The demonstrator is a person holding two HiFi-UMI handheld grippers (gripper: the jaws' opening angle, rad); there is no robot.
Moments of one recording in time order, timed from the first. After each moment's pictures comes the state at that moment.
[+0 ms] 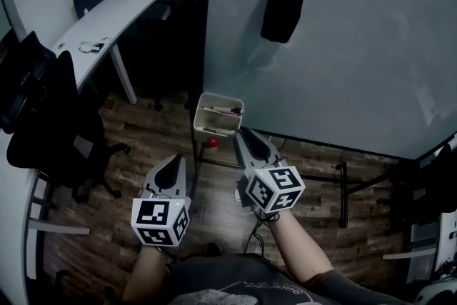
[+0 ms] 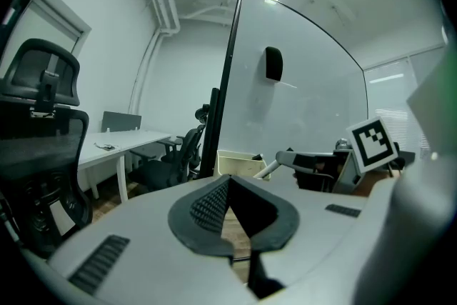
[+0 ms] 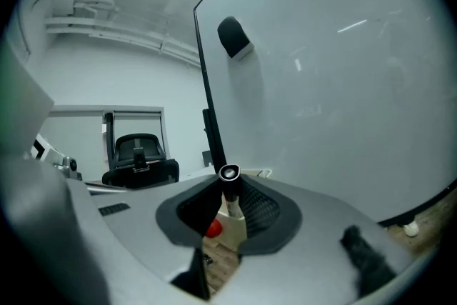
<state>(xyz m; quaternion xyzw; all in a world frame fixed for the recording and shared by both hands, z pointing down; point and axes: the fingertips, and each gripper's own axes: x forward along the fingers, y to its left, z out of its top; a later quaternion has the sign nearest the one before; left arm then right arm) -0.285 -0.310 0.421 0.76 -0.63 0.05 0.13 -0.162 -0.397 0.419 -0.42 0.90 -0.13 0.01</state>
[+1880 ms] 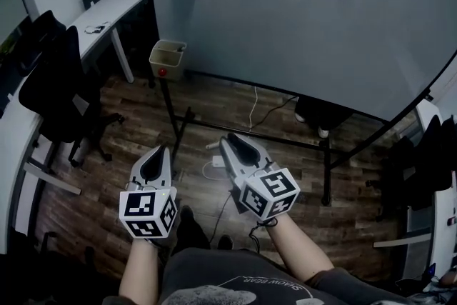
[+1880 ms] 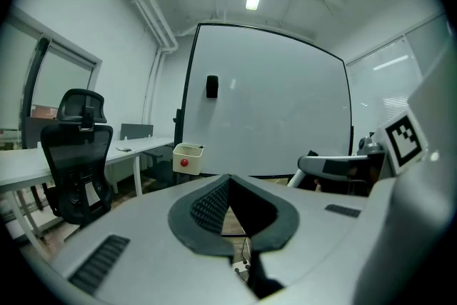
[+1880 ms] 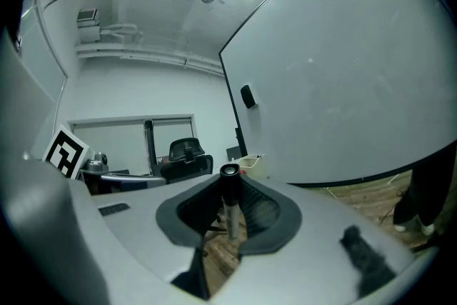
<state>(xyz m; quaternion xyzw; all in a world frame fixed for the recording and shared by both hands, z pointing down) -0.085 -0.087 0.398 0.72 -0.68 0.06 0.11 0.043 -0.142 0.400 -0.34 0.93 -0.13 0.01</state>
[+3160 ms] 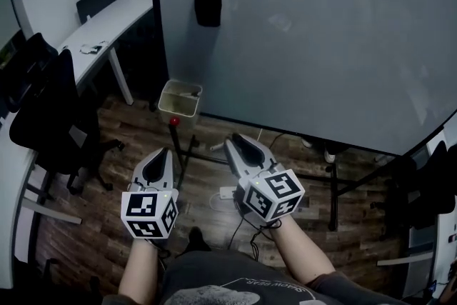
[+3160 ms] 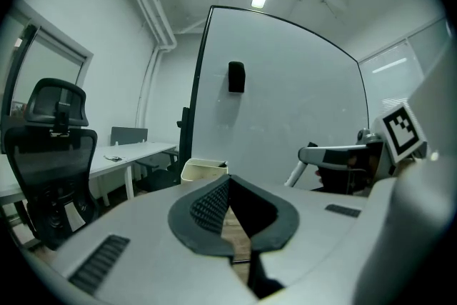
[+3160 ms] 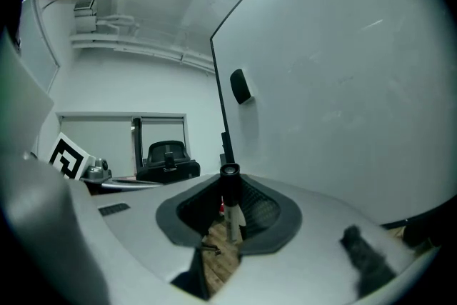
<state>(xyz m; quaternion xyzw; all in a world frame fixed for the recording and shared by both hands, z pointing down) -0.183 -0.251 0.389 0.74 -0.67 0.05 0.09 -0.051 -0.305 0.375 -0.35 0.93 -0.10 0.01</state>
